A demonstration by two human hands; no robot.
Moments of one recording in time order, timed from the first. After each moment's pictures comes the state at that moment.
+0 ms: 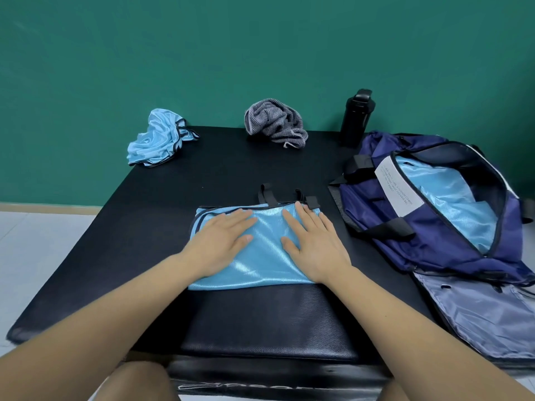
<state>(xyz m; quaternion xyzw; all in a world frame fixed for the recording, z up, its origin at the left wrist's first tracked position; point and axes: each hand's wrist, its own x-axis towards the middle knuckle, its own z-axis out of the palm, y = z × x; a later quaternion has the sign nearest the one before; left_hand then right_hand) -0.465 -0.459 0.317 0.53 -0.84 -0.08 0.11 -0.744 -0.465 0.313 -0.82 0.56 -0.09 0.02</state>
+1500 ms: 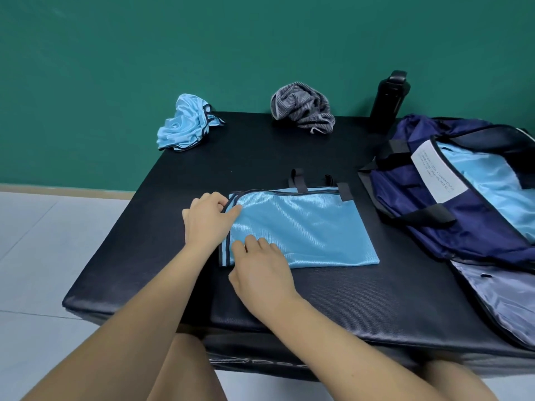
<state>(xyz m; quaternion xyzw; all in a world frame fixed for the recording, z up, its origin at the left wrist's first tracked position) -0.417 -0.448 0.319 0.77 -0.56 -0.10 0.30 -0.575 -0.351 0.326 -0.86 0.49 -0.16 -0.04</state>
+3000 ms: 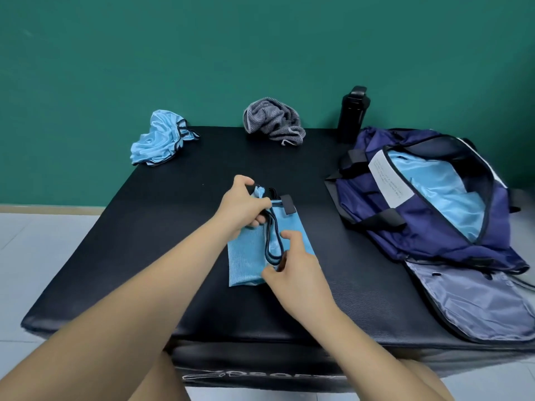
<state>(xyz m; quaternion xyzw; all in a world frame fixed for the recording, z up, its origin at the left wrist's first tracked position) -0.545 -0.472 0.402 0.66 -0.48 -0.44 0.36 -0.698 -0.345 0.373 -0.66 0.62 -0.29 0.32</state>
